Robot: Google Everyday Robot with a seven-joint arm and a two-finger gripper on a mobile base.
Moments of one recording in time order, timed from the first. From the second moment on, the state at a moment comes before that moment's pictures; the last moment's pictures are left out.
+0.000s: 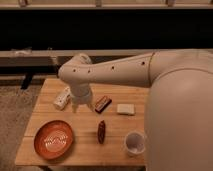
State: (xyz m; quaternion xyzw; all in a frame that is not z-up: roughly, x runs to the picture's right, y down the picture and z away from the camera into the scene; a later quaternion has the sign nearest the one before) arm -0.107 0.103 0.703 -0.26 0.23 0.64 0.68
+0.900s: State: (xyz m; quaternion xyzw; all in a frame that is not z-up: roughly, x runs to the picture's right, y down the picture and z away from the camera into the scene) arm -0.115 0.103 0.692 -0.26 0.22 0.63 0.70
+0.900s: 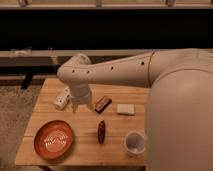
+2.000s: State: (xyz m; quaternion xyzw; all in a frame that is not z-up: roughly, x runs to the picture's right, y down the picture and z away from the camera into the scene) arm 0.014 0.201 0.582 -0.24 0.23 0.69 0.65
